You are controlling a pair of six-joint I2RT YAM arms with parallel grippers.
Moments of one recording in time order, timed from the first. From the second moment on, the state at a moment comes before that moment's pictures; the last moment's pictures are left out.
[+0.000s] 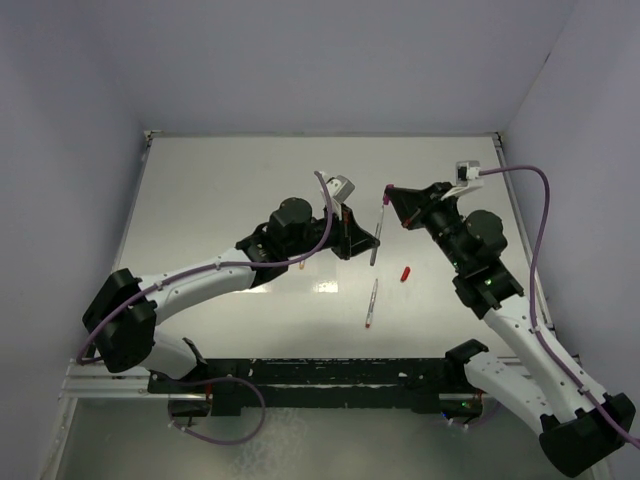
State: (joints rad) left arm -0.89 1.45 1.00 0.32 0.32 -0.56; right arm 0.43 0.82 0.76 0.15 -0.05 0.55
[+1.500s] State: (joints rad) left arm -0.89 1.46 1.00 0.31 0.33 -0.56; right arm 0.43 0.84 0.73 0.18 -0.07 0.54
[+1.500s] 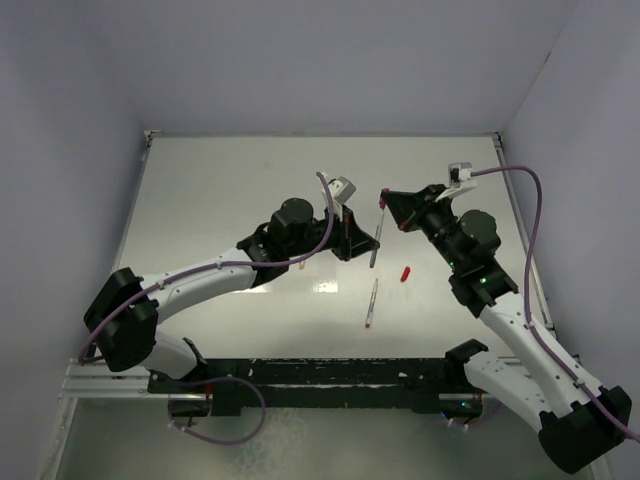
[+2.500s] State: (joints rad) left arm -0.89 1.46 0.98 0.33 0.31 -0.56; right arm 0.43 0.81 0.72 0.17 -0.10 0.55
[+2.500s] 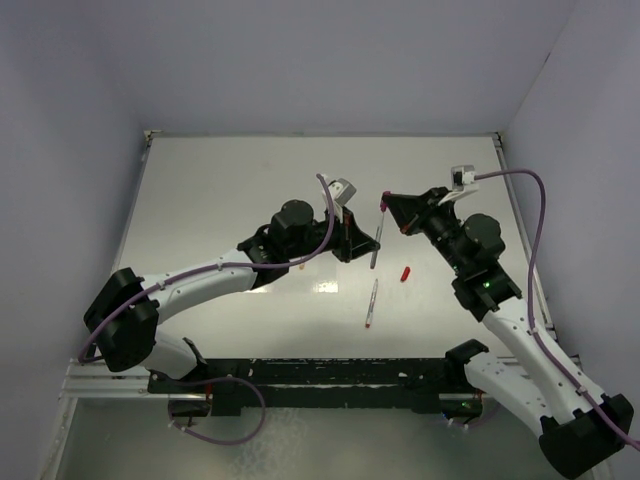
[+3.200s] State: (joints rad) left arm -0.89 1.45 0.98 0.37 0.29 -0.57; right arm 0.43 0.81 0.68 0.17 -0.14 0.55
